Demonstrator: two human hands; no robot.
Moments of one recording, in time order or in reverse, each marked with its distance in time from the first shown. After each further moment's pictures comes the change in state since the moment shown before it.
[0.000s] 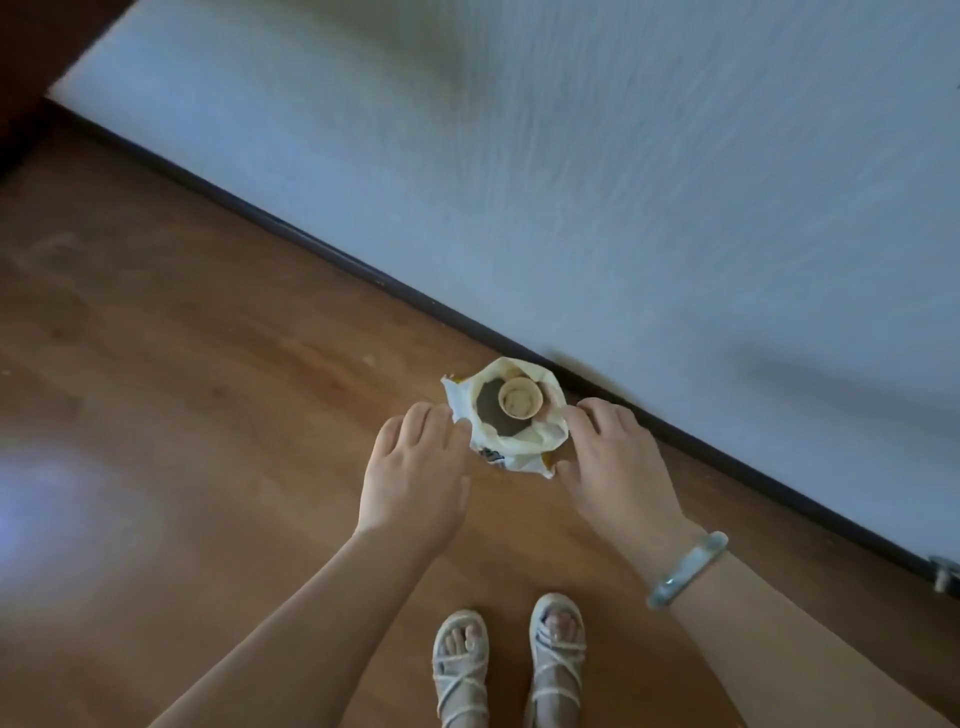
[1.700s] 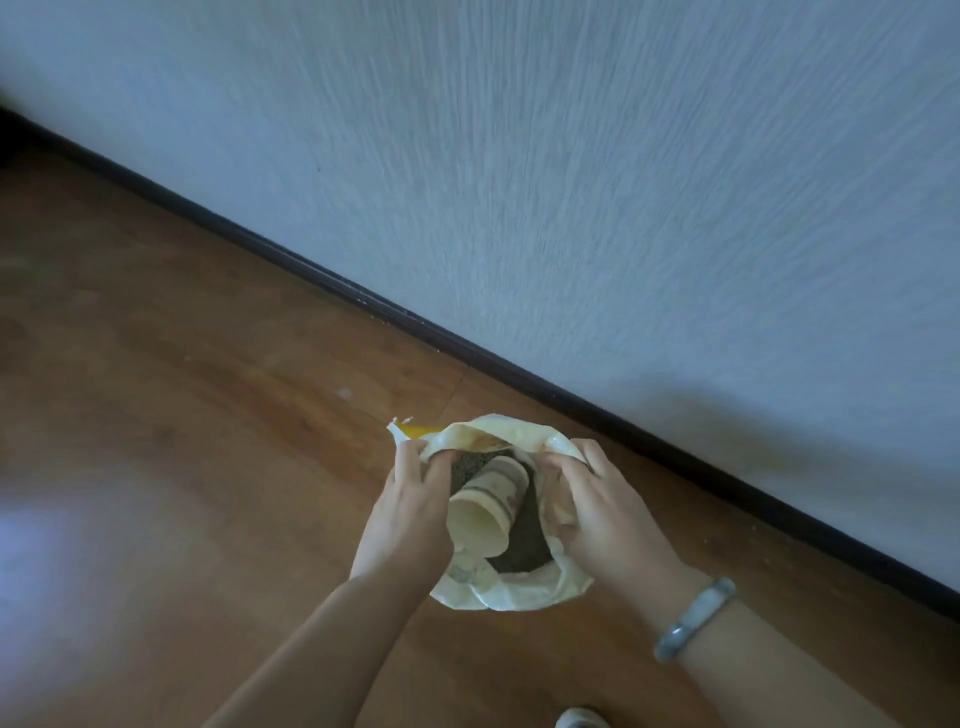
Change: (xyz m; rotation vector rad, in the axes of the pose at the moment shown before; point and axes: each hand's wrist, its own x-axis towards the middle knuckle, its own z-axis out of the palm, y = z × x) left_hand 0.062 -0.001 0.132 -0.415 -0.145 -0.326; right_hand 0.065 0.056 0.148 0.335 -0.087 -0.058
